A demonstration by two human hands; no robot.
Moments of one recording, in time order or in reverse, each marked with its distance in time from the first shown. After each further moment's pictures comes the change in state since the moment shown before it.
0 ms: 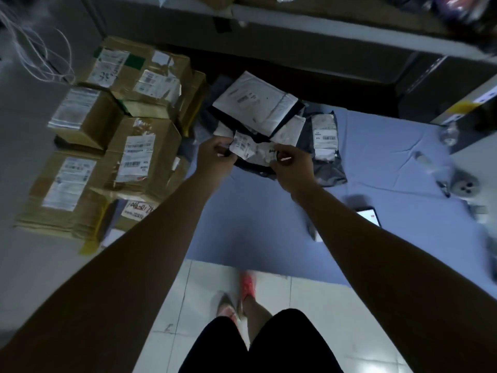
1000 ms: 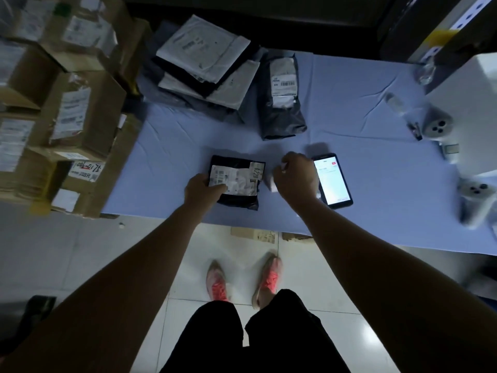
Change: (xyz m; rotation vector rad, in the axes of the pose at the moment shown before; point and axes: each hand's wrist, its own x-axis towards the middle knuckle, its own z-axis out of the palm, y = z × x) left_hand -0.141 -0.093 0.099 0.311 -0.130 -0.309; right_hand -0.075 0.135 -0.112 -0.608 0.077 -0.074
